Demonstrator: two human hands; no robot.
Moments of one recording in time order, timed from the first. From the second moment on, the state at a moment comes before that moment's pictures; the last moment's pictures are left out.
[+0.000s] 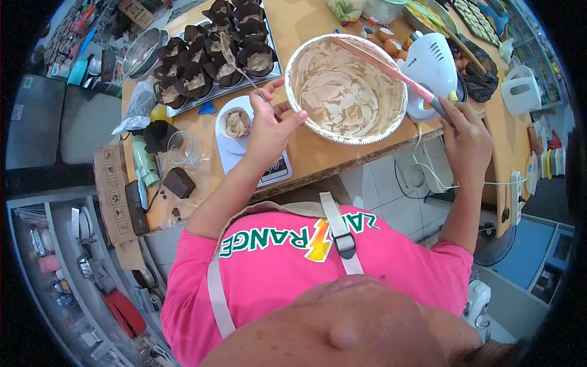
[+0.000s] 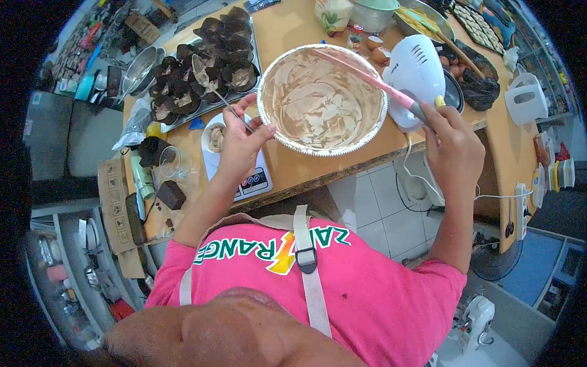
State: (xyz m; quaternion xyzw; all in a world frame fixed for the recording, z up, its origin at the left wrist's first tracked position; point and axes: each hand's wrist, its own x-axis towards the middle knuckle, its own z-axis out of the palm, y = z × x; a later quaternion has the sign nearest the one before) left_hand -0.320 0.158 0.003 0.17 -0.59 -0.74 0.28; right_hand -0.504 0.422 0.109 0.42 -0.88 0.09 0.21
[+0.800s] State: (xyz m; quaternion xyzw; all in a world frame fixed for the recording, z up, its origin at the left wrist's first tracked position) left_hand -0.318 0.134 0.017 0.17 -0.58 -0.76 0.21; right_hand -0.501 0.413 0.089 0.45 -0.86 0.17 0.15
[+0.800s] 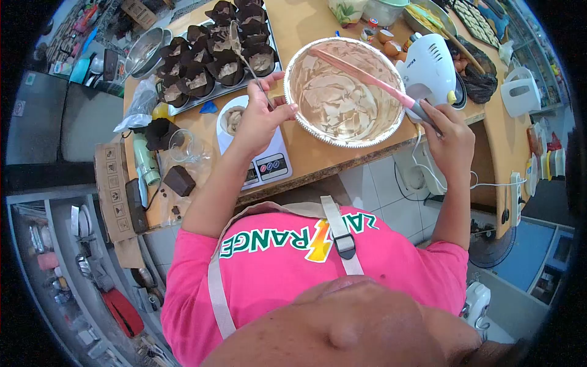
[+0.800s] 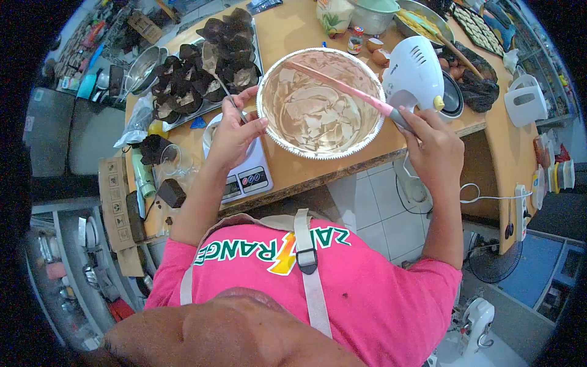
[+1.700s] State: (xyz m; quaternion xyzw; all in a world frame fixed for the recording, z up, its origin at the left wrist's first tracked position) left_hand -0.316 0.119 0.018 0.18 -0.61 -0.74 0.22; right_hand -0.508 0.427 0.102 0.49 -0.84 0.16 0.14
